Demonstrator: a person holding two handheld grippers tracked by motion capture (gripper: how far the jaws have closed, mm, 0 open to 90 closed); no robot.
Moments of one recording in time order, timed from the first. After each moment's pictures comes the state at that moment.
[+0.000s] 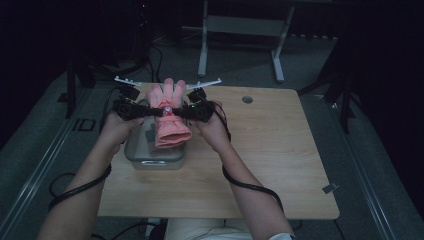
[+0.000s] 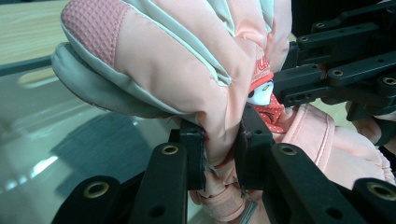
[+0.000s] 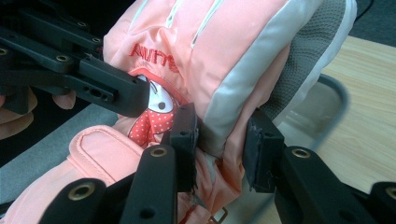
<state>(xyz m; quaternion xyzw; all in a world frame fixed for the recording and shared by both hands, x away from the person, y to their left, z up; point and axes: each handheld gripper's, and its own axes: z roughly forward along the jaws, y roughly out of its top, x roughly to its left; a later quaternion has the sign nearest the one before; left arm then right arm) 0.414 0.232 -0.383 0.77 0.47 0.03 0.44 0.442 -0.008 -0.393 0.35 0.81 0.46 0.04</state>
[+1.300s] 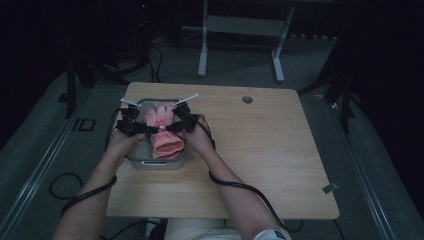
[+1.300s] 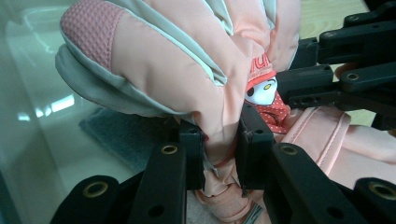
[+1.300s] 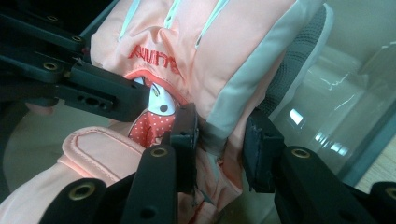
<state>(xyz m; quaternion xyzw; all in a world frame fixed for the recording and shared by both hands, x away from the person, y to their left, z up) 0.436 0.244 -0.482 0.75 0.55 -0.01 0.37 0.473 0.035 -0.481 0.39 0.85 0.36 0.01</state>
